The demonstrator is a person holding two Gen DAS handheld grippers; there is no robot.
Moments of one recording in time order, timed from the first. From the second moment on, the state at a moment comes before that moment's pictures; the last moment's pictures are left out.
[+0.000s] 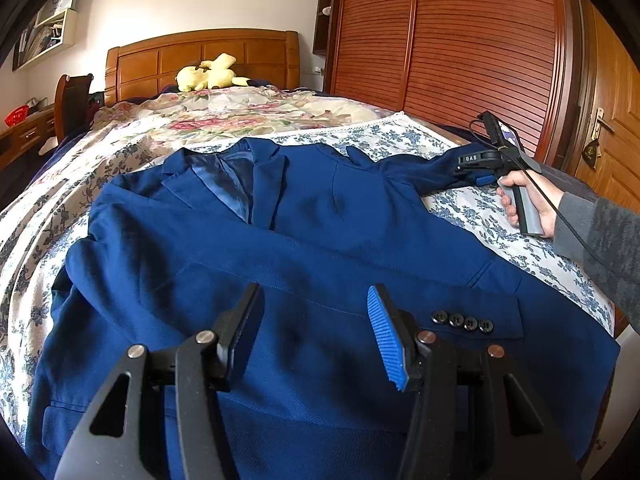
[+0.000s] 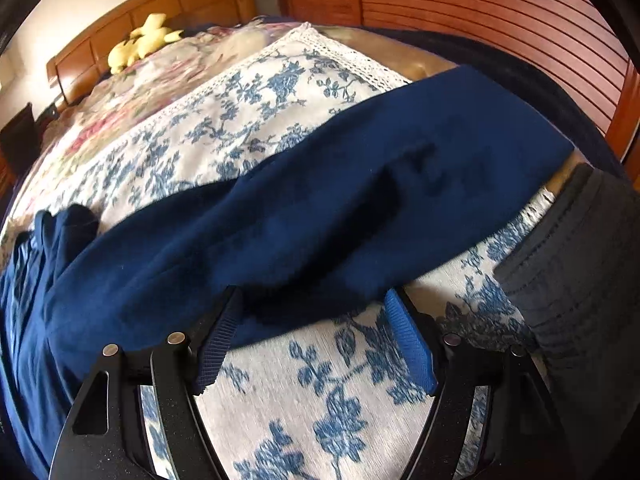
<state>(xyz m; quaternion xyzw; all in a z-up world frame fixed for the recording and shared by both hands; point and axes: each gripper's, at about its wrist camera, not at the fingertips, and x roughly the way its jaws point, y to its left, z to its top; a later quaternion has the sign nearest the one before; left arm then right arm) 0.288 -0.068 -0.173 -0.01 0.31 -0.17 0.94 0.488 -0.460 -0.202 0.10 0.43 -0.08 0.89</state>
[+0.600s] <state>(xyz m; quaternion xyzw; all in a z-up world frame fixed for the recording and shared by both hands) 0.286 -0.069 -0.173 0.00 0.31 -0.17 0.94 0.451 -0.367 -0.101 -0.01 0.32 0.06 0.95</state>
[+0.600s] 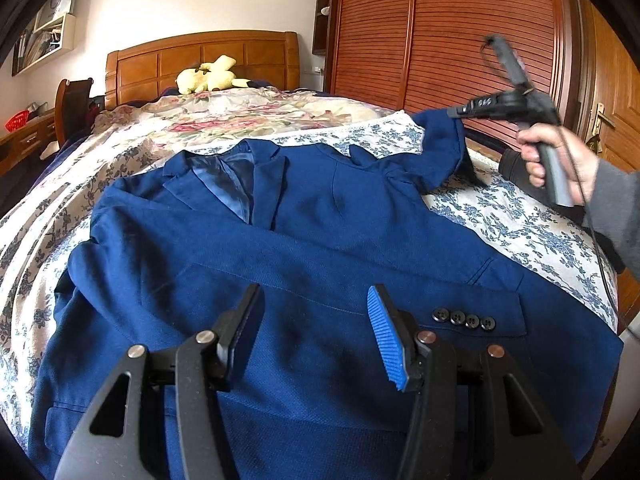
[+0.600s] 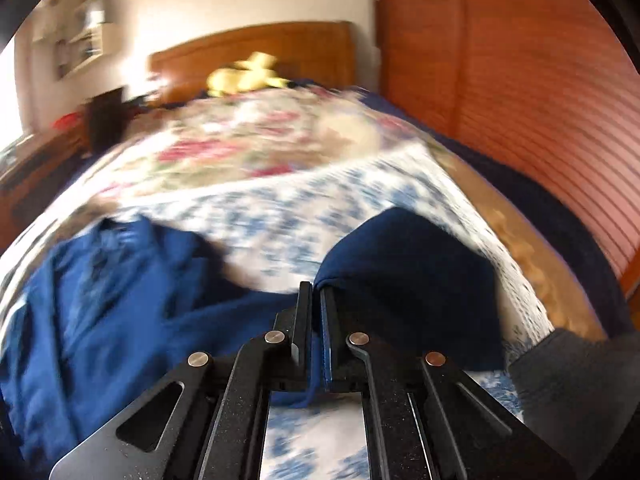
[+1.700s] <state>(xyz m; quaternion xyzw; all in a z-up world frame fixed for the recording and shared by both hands) 0.284 -0.069 -0.172 0.01 0.30 -0.17 0.94 0.357 -0.268 -0.098 -0.12 0.34 0.16 0.92</state>
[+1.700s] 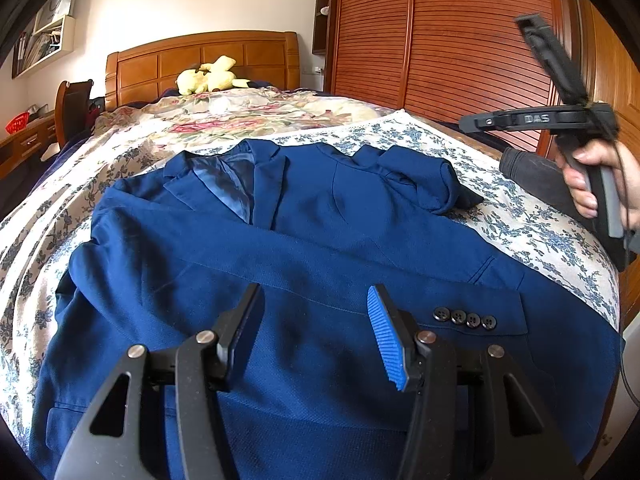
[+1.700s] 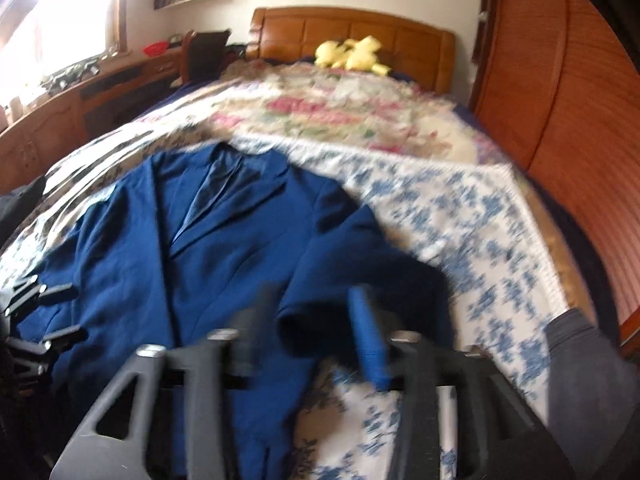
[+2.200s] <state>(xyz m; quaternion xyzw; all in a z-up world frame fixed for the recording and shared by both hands) 0.285 -0.070 -0.173 0.01 0.31 -0.17 0.94 0.434 -0.344 -0.167 -0.08 0.42 0.05 0.90</state>
